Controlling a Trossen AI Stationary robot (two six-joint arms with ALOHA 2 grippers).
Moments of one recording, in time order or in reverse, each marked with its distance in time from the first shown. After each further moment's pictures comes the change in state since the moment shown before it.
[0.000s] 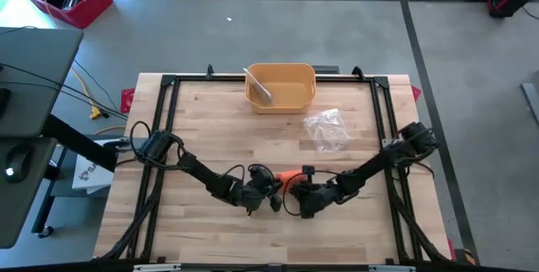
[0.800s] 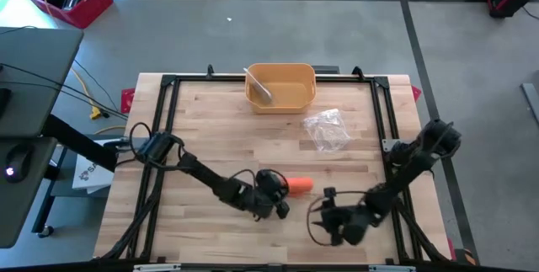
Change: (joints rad) left arm -0.021 0.013 0.214 -0.363 0.050 -0.032; right arm 0.375 -0.223 -0.005 -0.178 0.107 0.172
